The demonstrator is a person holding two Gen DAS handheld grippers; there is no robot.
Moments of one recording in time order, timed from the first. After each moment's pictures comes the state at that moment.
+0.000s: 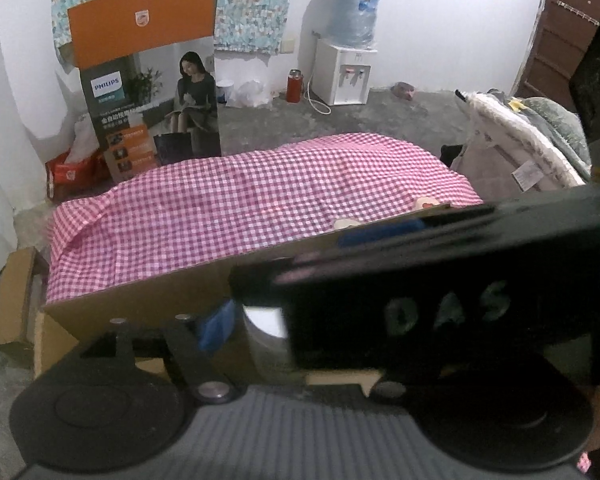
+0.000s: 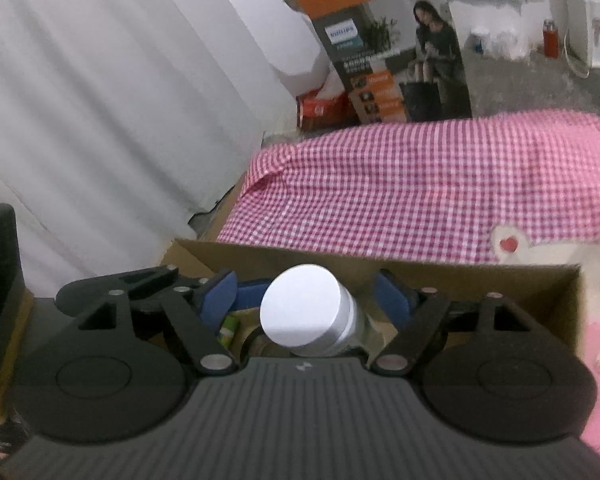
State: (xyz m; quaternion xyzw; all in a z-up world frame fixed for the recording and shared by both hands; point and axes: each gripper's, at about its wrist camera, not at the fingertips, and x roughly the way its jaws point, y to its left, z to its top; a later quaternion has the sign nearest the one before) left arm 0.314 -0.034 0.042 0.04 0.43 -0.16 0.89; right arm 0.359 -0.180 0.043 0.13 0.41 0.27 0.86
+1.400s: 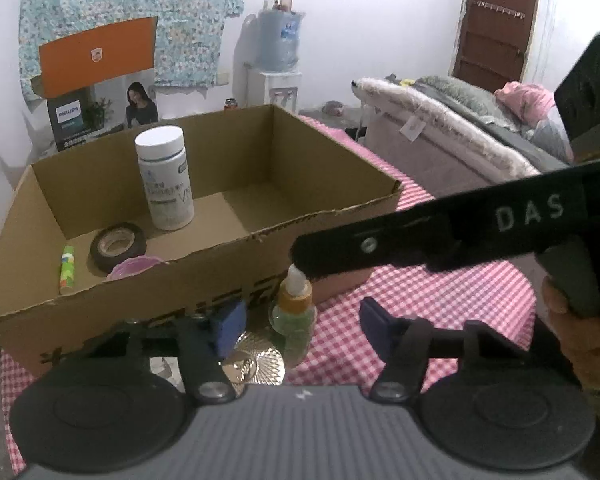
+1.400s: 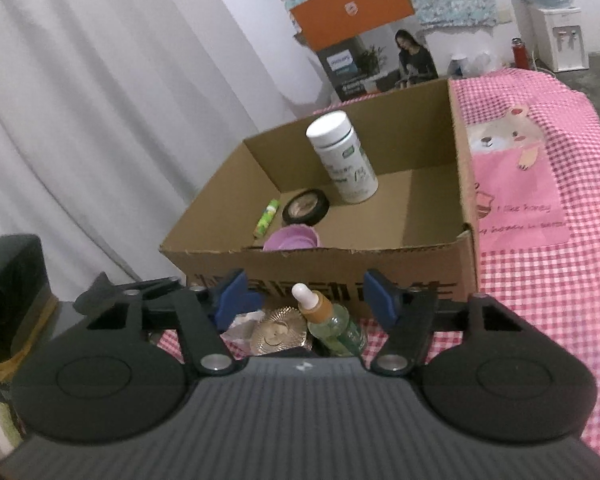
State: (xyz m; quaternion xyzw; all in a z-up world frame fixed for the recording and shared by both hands) left arm 0.102 -0.051 -0.002 0.07 0.36 -0.24 0.90; right arm 0.100 -0.247 0.015 0.16 0.36 0.26 0.88
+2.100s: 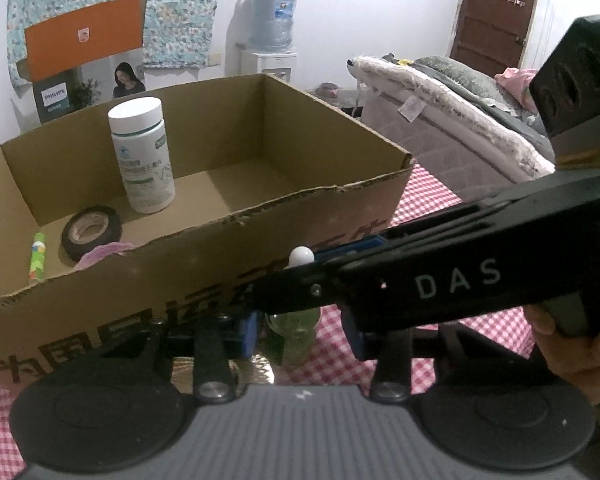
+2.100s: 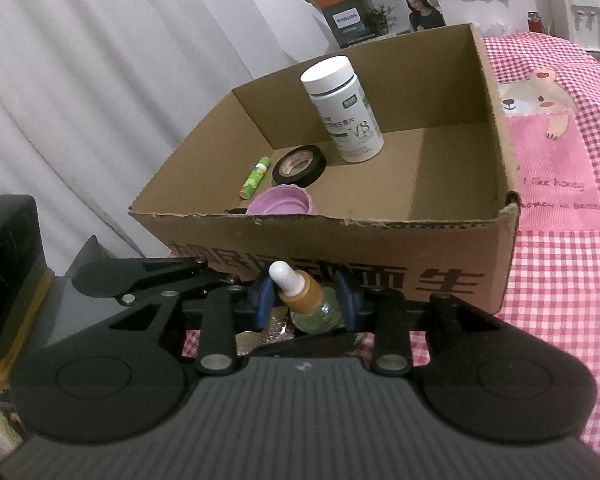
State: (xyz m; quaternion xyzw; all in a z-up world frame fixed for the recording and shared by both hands) left arm 0.117 -0.063 -0.024 0.06 0.38 -0.25 0.89; right arm 0.131 -0.233 -0.014 0.14 0.40 0.27 0.86
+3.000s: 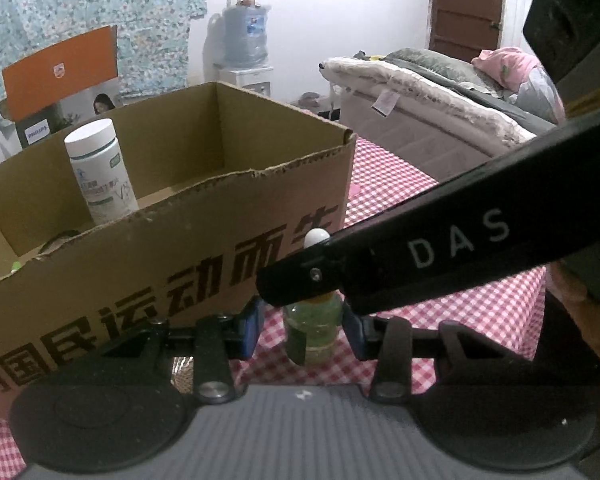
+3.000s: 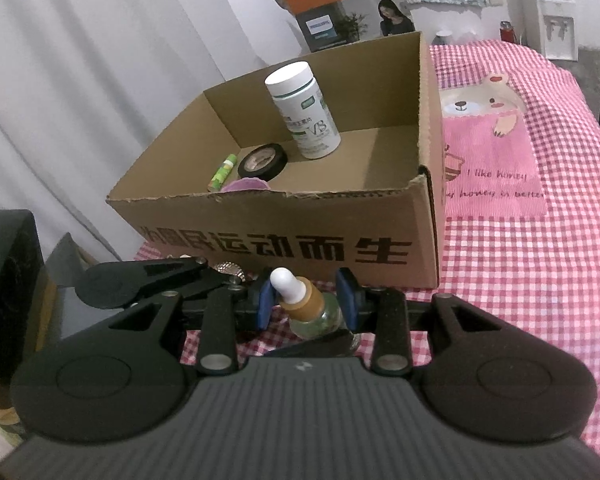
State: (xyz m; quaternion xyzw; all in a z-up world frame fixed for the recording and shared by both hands) left arm 0.100 -0.104 -0.043 0.11 0.35 -0.27 0.89; right arm 0.106 -0.257 -0.013 0.11 0.40 0.23 0.88
